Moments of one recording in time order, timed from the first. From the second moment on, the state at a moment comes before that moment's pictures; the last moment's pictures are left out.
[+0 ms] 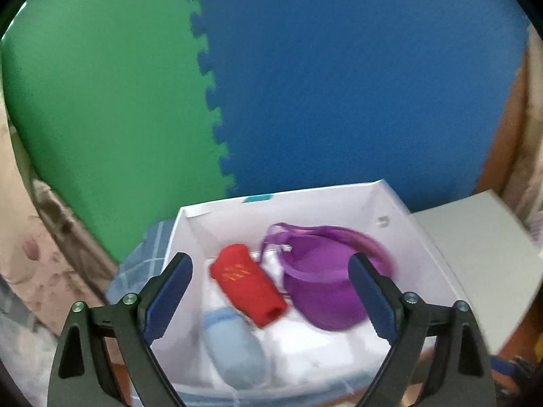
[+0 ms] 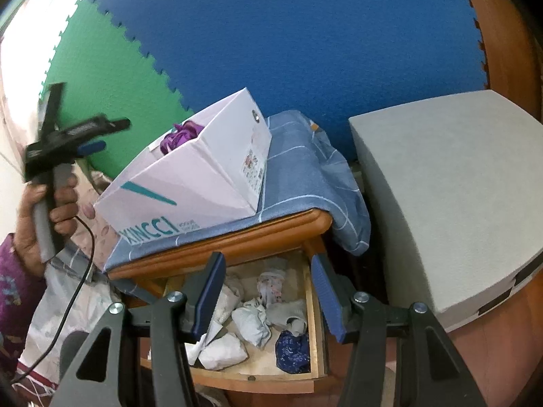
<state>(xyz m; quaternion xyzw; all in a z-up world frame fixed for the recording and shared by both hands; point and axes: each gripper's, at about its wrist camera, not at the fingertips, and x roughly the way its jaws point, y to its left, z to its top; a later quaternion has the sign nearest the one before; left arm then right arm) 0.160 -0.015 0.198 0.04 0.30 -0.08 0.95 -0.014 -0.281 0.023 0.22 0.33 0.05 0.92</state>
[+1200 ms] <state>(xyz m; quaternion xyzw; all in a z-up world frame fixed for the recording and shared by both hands) 0.009 0.192 0.066 -0.20 0.33 -0.08 0.92 0.095 -0.016 -0.153 0.12 0.65 0.15 0.73</state>
